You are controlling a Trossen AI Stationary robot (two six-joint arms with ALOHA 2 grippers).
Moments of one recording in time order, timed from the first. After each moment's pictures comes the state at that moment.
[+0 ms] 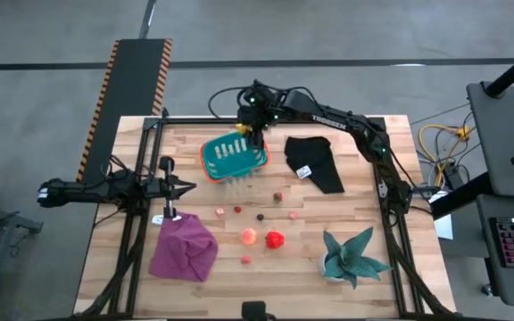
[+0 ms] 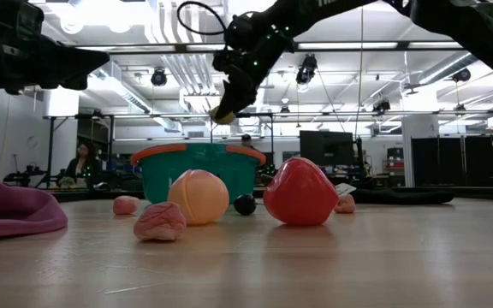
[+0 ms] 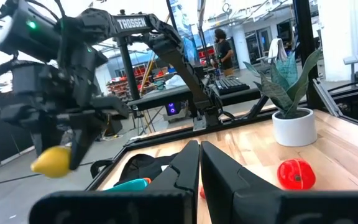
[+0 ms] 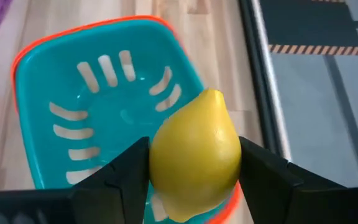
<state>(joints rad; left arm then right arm) -0.02 0.08 0.01 0.18 -0.09 0.28 -0.42 2.19 2.12 -0.82 -0.16 -0.38</state>
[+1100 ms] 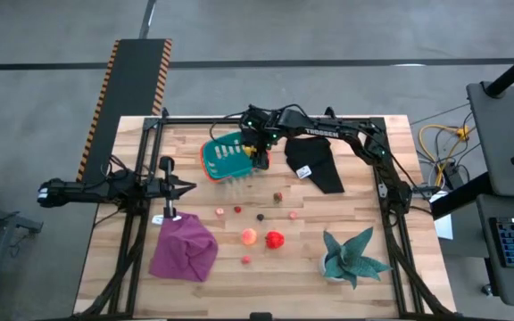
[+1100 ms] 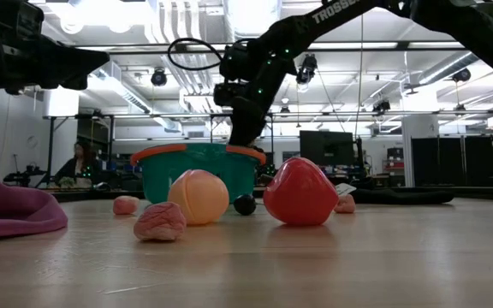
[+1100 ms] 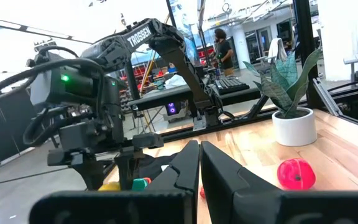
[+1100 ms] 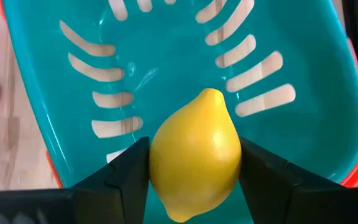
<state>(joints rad) -0.02 0.08 0.01 0.18 -0.09 0.28 -0.38 2.19 1.90 -0.79 -0.16 -0.34</state>
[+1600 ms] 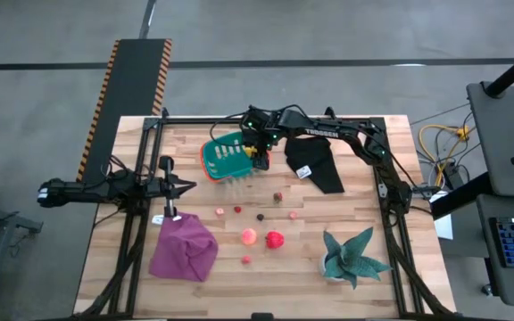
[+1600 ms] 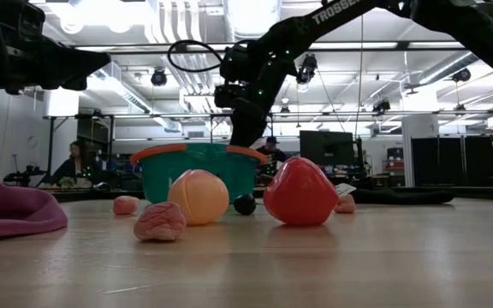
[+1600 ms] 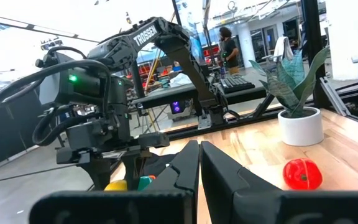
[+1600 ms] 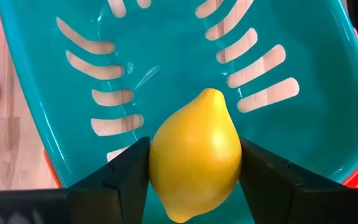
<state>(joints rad) -0.02 0.08 0.01 0.18 -0.11 0.28 -0.38 2.19 1.89 -0.79 -0.16 -0.32</state>
